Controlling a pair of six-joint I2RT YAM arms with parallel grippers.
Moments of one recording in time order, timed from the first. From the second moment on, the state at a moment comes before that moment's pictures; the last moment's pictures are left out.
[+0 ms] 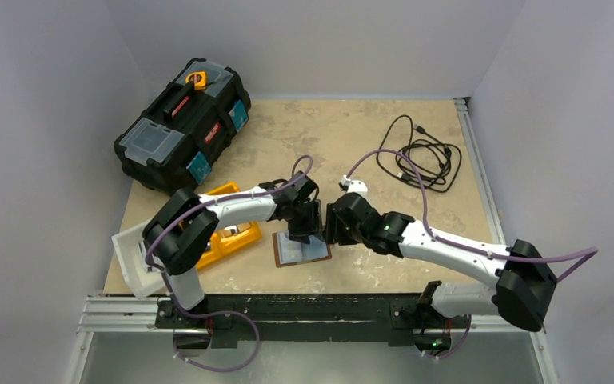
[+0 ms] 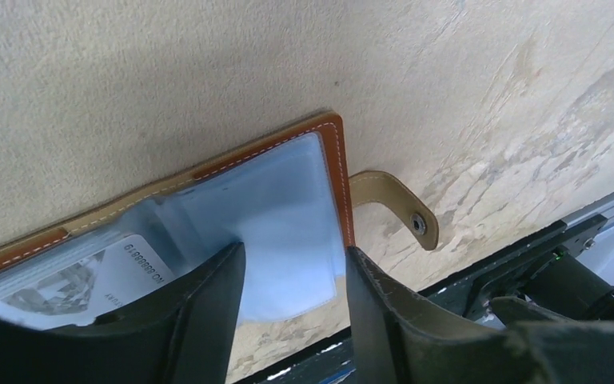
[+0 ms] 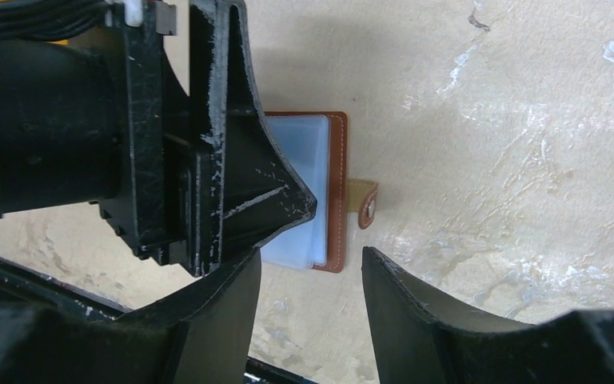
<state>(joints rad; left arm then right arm) -0.80 1.77 1.06 -0.42 0.23 -0.88 0.95 1.24 0.78 -0.40 0.25 0.80</state>
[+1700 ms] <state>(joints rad) -0.67 1.53 0.83 -0.49 0.11 -0.80 0.86 1.65 0.73 0.13 -0.20 0.83</state>
